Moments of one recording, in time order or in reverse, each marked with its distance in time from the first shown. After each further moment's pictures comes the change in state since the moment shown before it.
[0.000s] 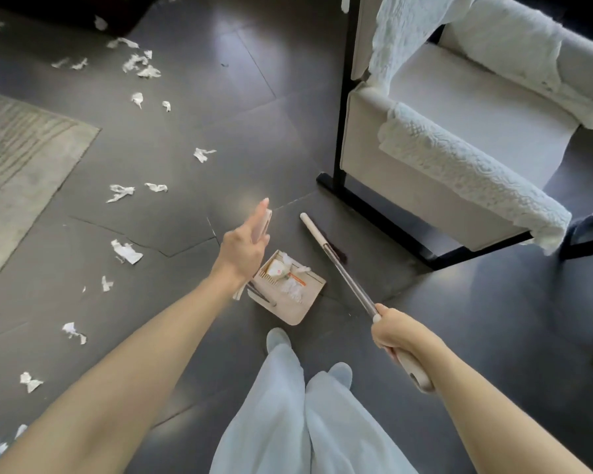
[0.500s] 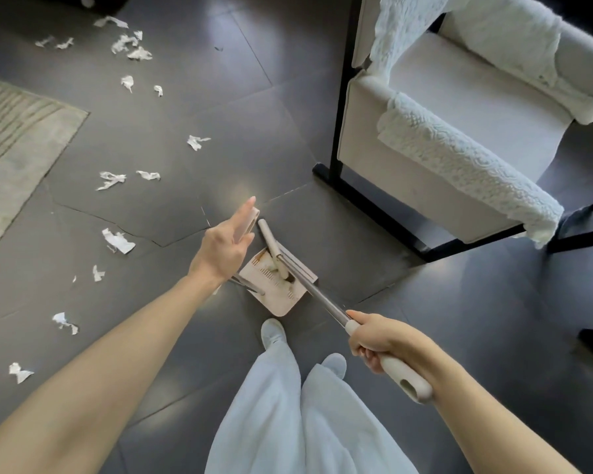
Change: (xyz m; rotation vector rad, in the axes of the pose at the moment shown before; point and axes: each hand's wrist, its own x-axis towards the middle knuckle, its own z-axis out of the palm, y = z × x) left_hand -0.005 -0.033 -0.020 -0.021 -0.010 0.075; right_hand -0.040 -0.027 0.011 0.492 -0.298 0.060
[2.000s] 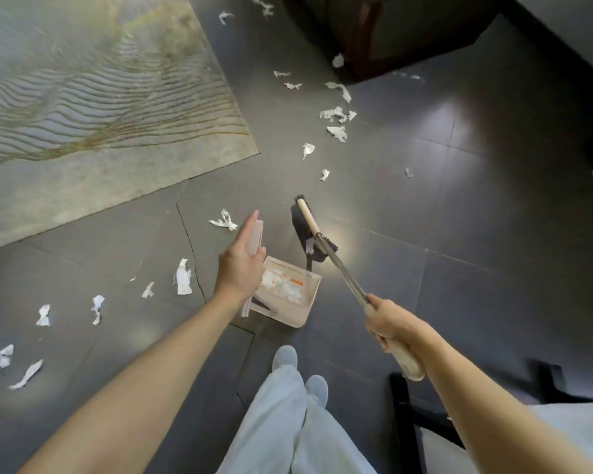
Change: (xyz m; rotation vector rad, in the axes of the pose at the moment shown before) left_hand 0.416 -0.042 -0.251 -0.285 0.801 -0.597; right_hand 0.184 -0.689 -0.142 -1.106 0.047 -0.405
